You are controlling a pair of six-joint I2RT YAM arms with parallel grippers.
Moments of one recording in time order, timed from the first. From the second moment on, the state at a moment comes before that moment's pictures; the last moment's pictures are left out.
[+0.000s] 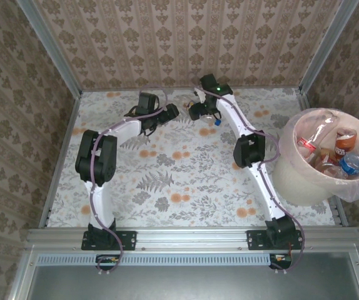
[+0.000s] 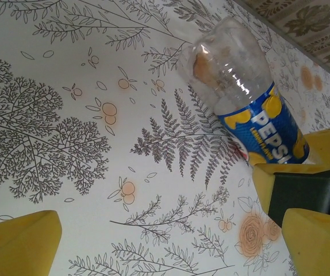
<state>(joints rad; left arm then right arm) -0.39 2.02 1.43 -0.13 0.21 -0.71 0.32 2.81 2.87 -1.17 -0.04 -0.06</state>
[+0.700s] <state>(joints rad) -0.39 2.02 1.34 -0.12 0.24 -0.73 0.35 2.70 2.71 -1.34 0.02 -0.11</state>
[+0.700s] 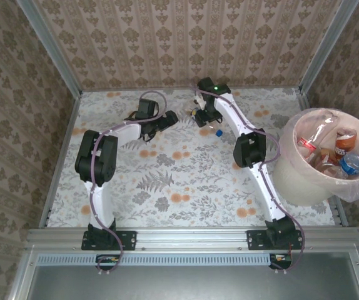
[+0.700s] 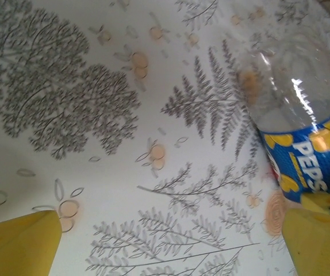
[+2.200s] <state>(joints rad) -0.37 1.97 1.23 -0.09 0.25 -0.75 0.46 2.29 2.27 -1.11 0.07 -0.03</state>
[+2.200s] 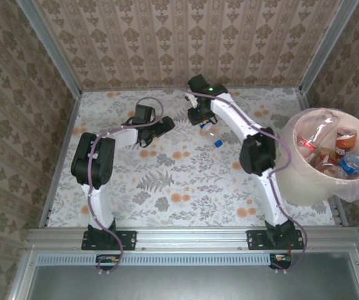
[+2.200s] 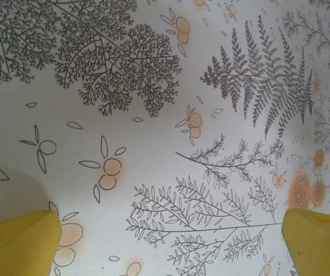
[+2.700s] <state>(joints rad) -0.37 1.97 1.21 -0.03 0.30 -0.78 0.29 1.58 1.86 -0.94 -0.05 -0.03</state>
